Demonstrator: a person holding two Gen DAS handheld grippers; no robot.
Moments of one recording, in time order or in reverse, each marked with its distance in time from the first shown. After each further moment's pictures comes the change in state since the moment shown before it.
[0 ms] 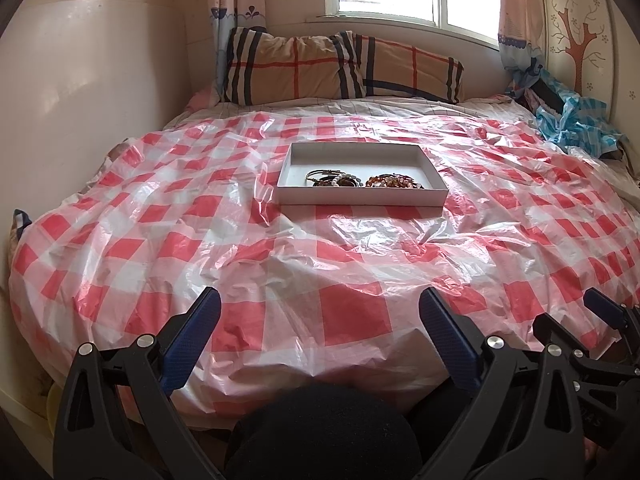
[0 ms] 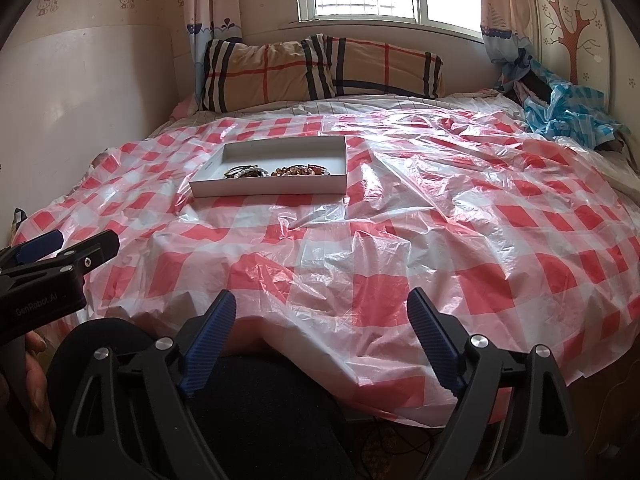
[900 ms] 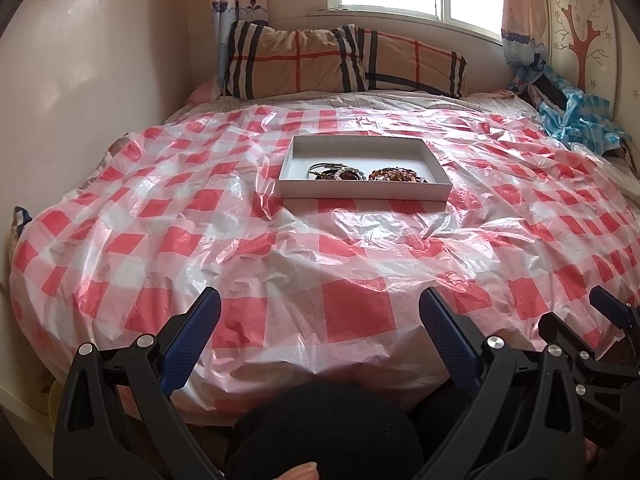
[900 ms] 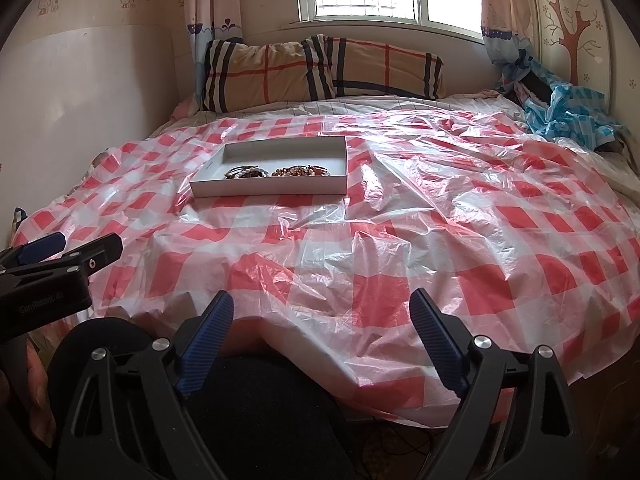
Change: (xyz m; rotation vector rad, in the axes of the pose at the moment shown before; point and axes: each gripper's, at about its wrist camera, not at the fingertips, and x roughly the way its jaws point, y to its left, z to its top) left arm 0.003 0.009 -0.009 -0.003 0.023 0.000; right arm 0.000 0.001 0.000 -0.003 -0.001 -0.001
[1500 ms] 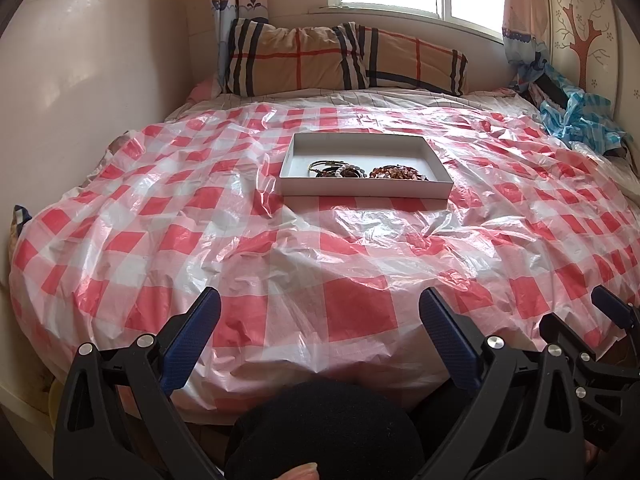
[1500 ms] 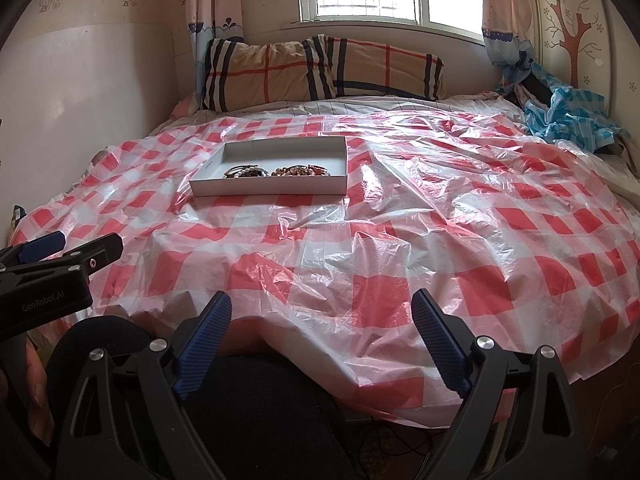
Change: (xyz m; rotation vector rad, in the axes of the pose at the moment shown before) left arm 0.002 -0.002 0.003 -0.002 0.004 -0.001; right arm 0.000 0.001 0.000 -0.002 0.000 -0.002
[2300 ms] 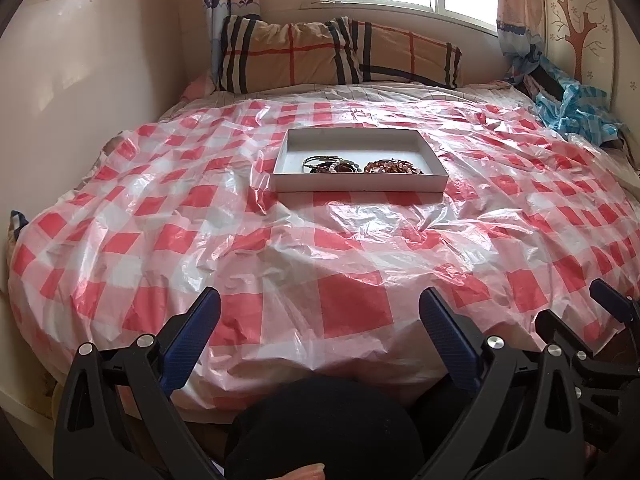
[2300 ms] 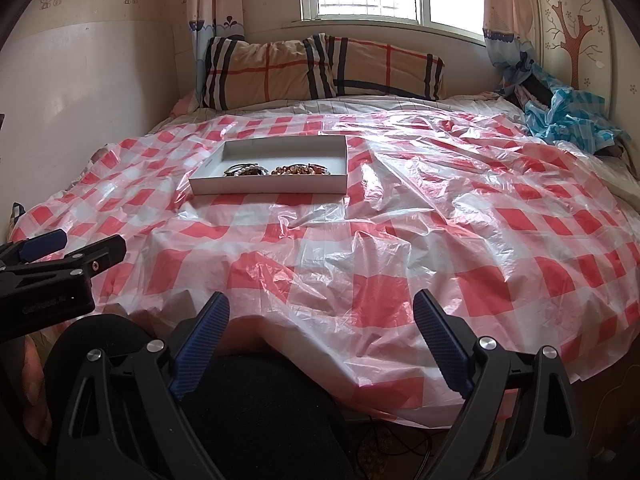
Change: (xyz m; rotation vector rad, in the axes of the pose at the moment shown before) left arm 0.002 -0.001 0.003 0.023 0.031 -0.014; right arm 0.000 0.002 0.000 -0.003 0.001 -0.002
